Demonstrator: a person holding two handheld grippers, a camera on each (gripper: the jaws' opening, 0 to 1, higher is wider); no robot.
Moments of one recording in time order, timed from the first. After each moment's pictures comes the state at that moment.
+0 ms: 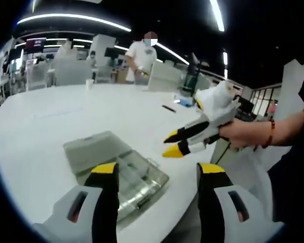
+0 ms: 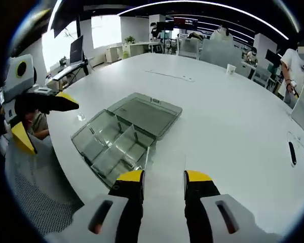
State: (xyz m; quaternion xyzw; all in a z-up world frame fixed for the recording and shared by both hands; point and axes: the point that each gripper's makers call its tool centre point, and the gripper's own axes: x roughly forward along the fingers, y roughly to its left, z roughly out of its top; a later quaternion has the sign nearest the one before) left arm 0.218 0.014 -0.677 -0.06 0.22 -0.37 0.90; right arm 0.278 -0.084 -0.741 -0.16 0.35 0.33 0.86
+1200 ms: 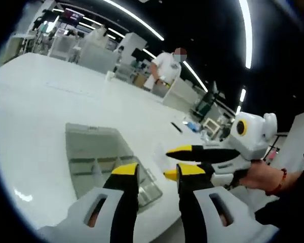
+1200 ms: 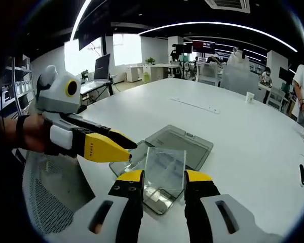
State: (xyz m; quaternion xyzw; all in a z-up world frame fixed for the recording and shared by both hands) left arm 0.241 0.022 -0.672 -0.23 0.23 -0.30 0.90; right arm 0.248 -0.019 -0.690 -0.12 0.27 0.40 0.87
